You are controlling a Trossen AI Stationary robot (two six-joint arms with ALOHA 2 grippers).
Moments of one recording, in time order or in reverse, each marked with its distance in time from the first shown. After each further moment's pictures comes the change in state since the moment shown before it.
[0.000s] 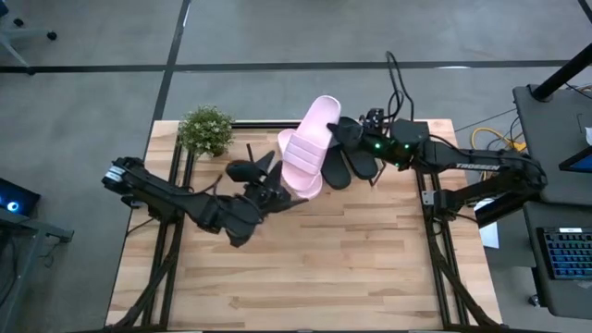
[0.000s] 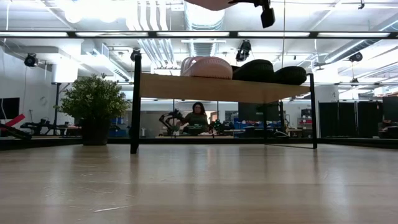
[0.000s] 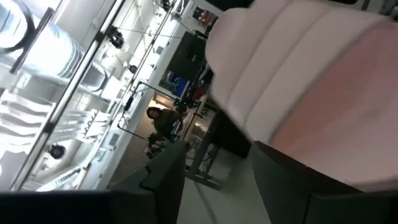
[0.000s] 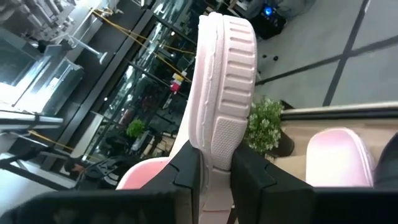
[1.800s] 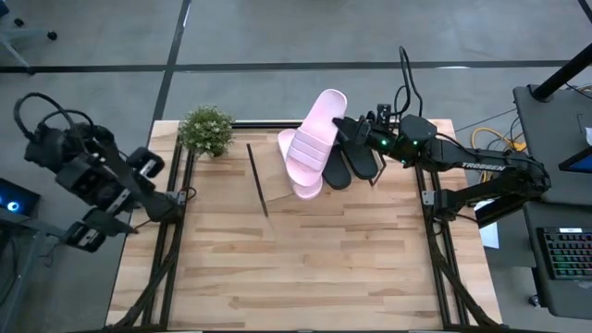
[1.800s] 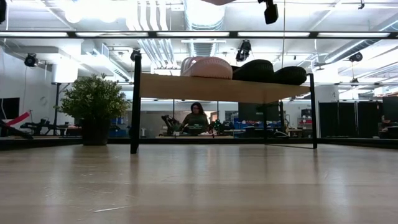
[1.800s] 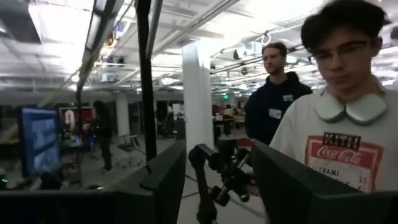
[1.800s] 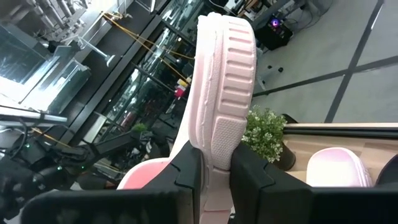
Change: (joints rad) left arm -0.439 -0.644 -0.009 -0.242 1.328 -0.824; right arm -0.024 -0.044 -0.001 0.002 -0.015 -0.065
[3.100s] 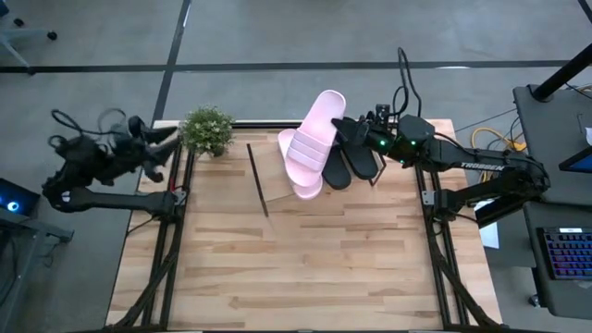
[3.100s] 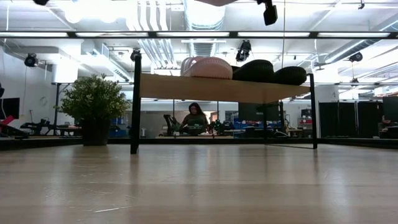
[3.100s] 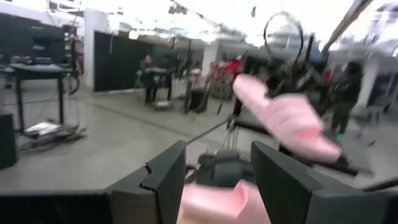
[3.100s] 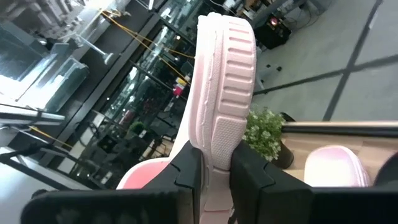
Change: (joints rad) left arm 0.838 -0.583 -0.533 -0.315 -0.246 -0.195; right arm -0.006 0.010 0.000 0.000 -0.002 -0.005
